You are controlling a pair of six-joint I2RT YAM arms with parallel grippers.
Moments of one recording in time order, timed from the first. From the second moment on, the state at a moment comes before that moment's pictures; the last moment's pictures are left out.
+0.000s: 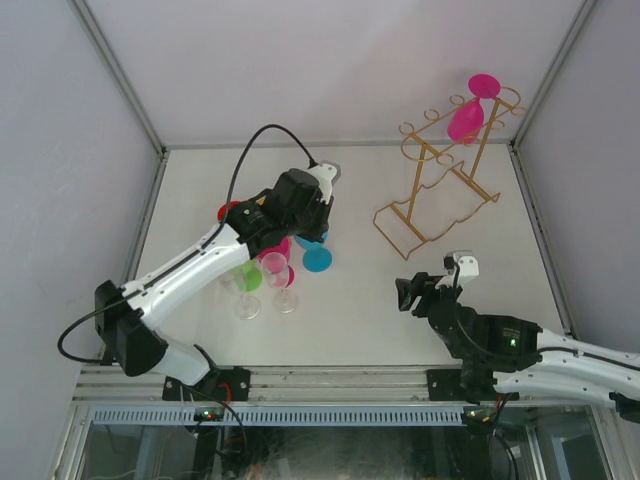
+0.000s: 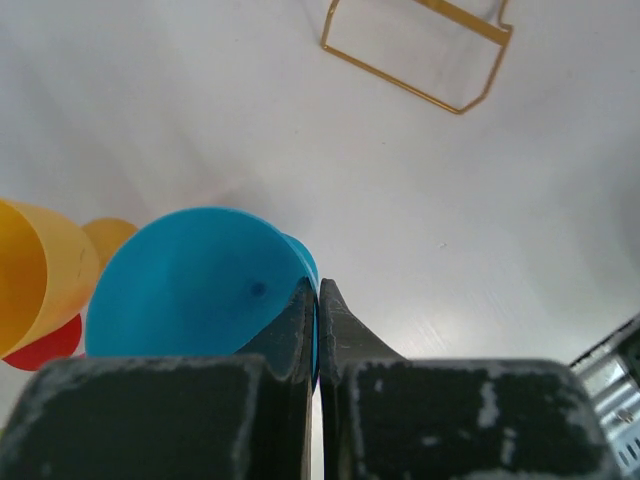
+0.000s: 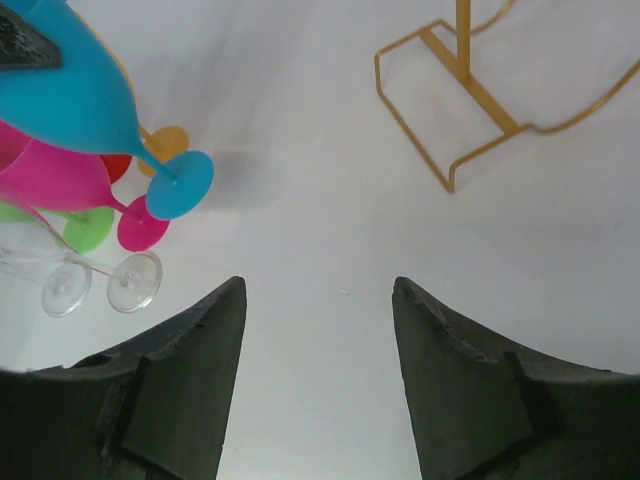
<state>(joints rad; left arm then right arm) -0.80 1.43 1.40 -0.64 -0.08 -0.25 1.30 0.52 0.56 -0.53 0.97 0.66</state>
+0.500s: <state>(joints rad) -0.77 1.63 1.40 -0.41 -0.24 -0.25 1.20 0.50 0.56 -0.66 0.88 1.01</state>
